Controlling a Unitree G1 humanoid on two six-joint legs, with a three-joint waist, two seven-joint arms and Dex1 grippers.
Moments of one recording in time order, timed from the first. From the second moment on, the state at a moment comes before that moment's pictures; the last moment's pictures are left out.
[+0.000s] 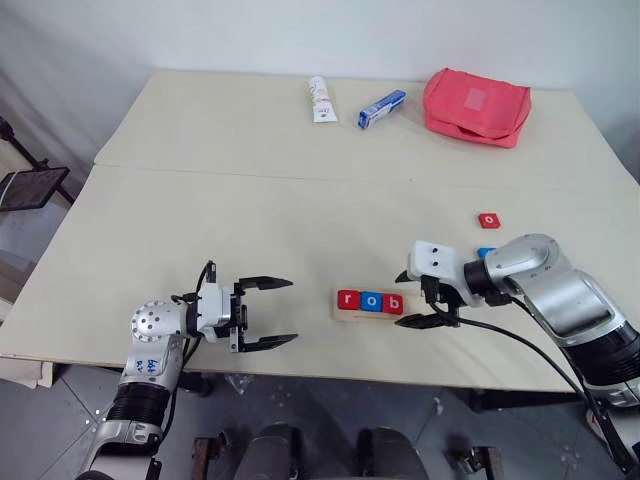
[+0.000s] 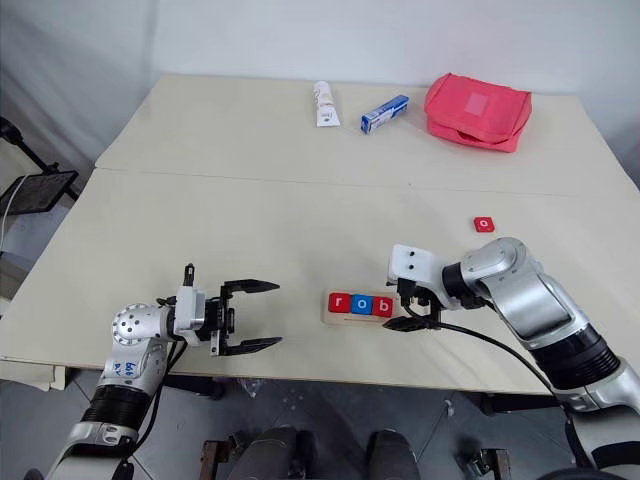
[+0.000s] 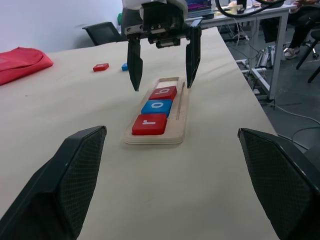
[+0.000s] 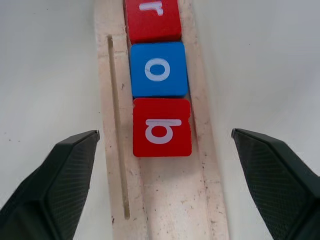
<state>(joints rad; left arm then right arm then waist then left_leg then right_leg) -0.32 0.44 0.01 0.32 -0.41 -0.40 -1.35 -0.60 -0.89 0.31 -0.20 0.17 0.66 1.25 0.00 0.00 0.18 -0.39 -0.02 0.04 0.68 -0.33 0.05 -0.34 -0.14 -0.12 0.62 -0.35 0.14</state>
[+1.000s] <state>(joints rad) -0.33 0.45 0.01 0.32 -0.41 -0.40 -1.35 -0.49 -0.86 0.28 -0.17 0.19 0.63 1.19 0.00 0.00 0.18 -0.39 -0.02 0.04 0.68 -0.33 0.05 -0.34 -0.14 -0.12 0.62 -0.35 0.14</state>
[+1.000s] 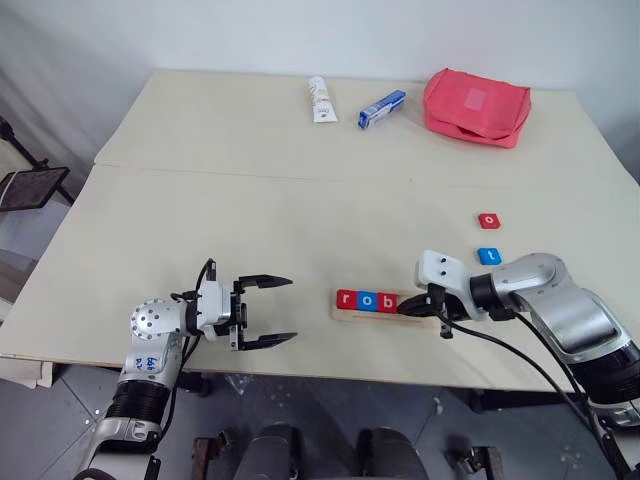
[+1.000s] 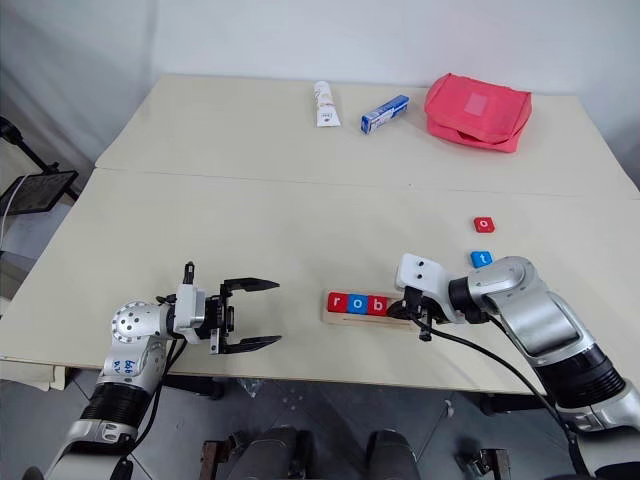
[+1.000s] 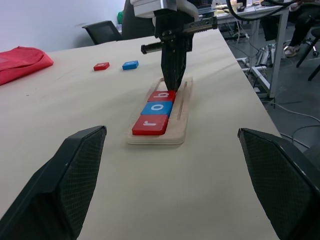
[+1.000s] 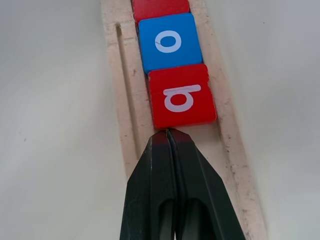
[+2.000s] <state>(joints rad) -0.35 0.45 0.00 0.34 -0.41 -0.39 -1.37 -0.11 -0.79 -0.42 -0.18 0.36 0.70 0.81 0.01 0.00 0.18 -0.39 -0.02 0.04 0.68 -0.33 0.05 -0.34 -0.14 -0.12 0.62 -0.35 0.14</state>
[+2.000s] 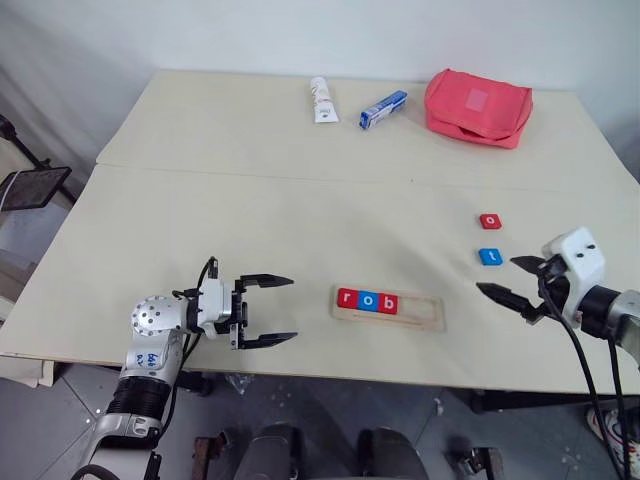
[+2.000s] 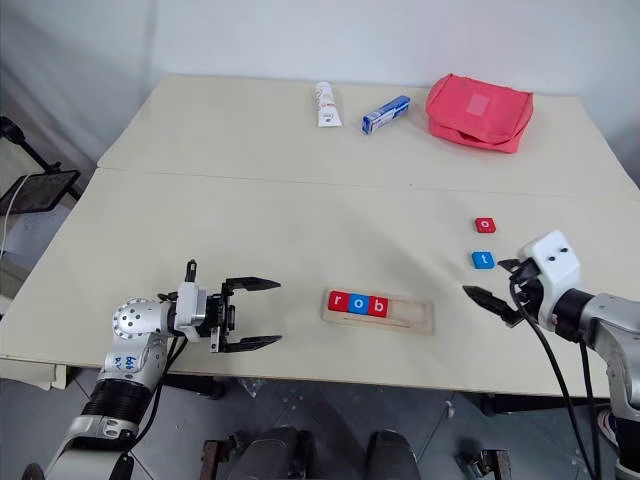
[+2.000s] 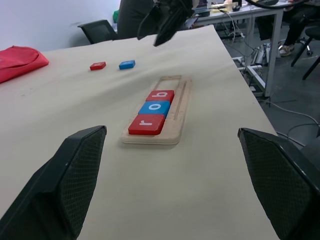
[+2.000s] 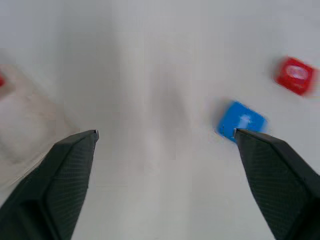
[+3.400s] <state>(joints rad) -0.39 0.45 0.02 0.39 -0.41 -0.38 -1.42 -0.43 -0.77 -0.32 0.17 0.35 0.63 0.60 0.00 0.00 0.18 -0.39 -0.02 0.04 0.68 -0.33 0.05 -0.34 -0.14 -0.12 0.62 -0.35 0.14</state>
